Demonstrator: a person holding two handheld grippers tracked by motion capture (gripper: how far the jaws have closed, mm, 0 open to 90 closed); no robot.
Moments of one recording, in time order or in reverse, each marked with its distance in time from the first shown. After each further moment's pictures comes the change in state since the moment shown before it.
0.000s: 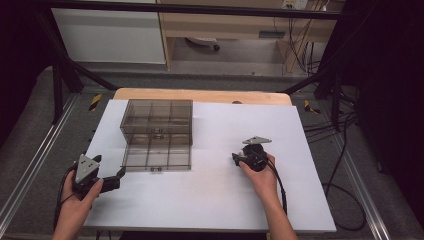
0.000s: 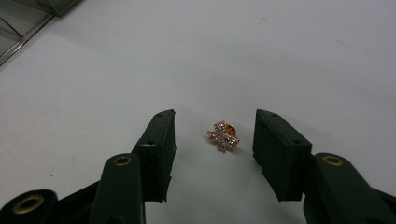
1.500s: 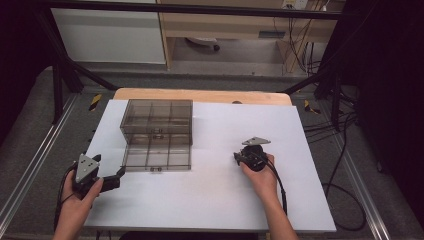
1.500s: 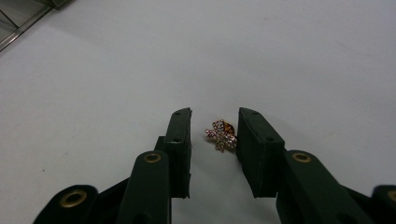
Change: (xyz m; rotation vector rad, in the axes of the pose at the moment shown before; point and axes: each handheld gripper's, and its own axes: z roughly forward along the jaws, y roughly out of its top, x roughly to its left) left arm 0.001 0.001 0.001 -0.002 0.013 -0.005; right arm -0.001 -0.002 0.002 -0.005 -0.002 -0.033
